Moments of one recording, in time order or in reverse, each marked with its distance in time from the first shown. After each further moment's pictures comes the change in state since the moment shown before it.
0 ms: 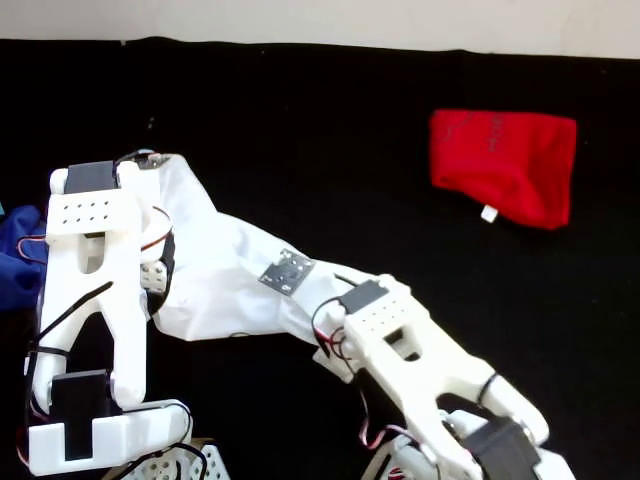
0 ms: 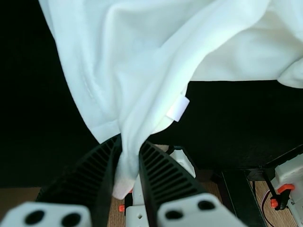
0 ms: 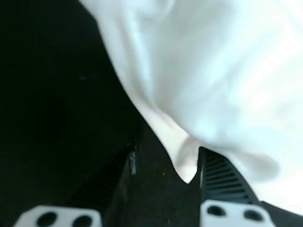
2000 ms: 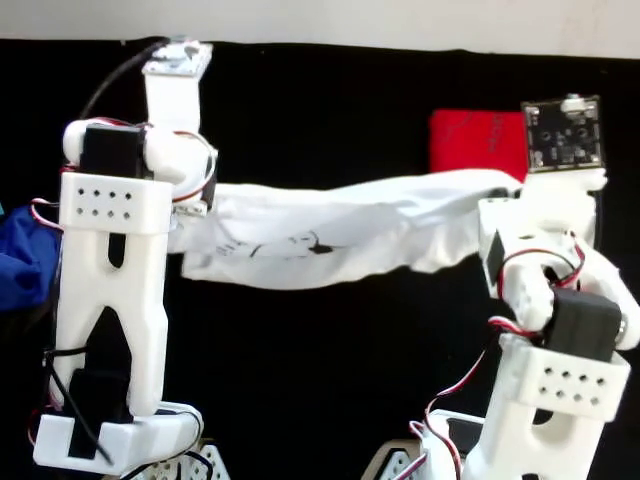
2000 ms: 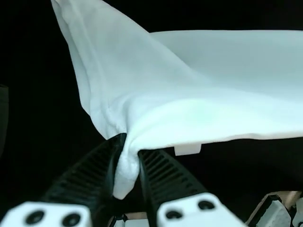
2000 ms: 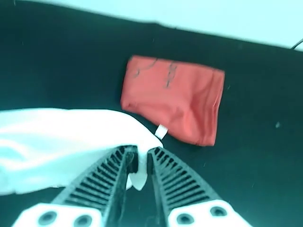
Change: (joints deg) left arm 13.8 0.0 -31.9 0.4 6.9; right arm 44.4 -29.5 -39.9 15.3 -6.2
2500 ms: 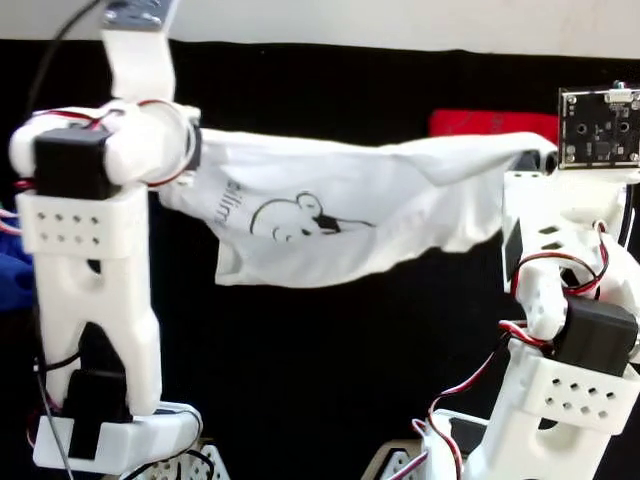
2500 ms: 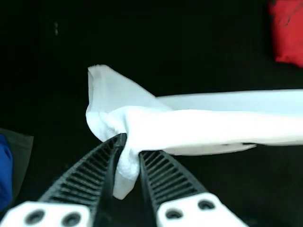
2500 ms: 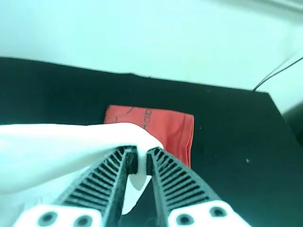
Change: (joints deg) left arm -2.0 0.0 -18.4 0.1 0.0; right arm 2.6 0.0 -3.3 -8.6 0.0
